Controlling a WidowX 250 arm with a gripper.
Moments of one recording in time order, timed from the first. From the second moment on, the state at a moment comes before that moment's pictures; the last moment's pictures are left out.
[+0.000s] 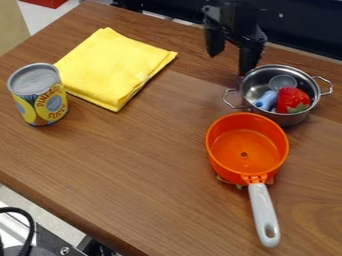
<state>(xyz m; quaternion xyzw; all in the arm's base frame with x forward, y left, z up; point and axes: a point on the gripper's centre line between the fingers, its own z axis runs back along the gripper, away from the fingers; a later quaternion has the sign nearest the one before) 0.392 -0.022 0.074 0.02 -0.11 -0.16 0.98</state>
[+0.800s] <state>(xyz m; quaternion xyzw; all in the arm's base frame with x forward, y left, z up) 0.390 -0.035 0.064 0.01 -0.10 -0.12 0.99</state>
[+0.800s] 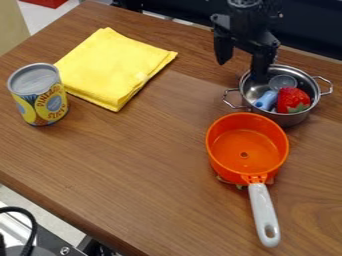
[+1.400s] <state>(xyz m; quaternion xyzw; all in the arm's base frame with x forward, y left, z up) 0.386 -0.033 0.054 0.02 -0.11 -0.12 0.99</state>
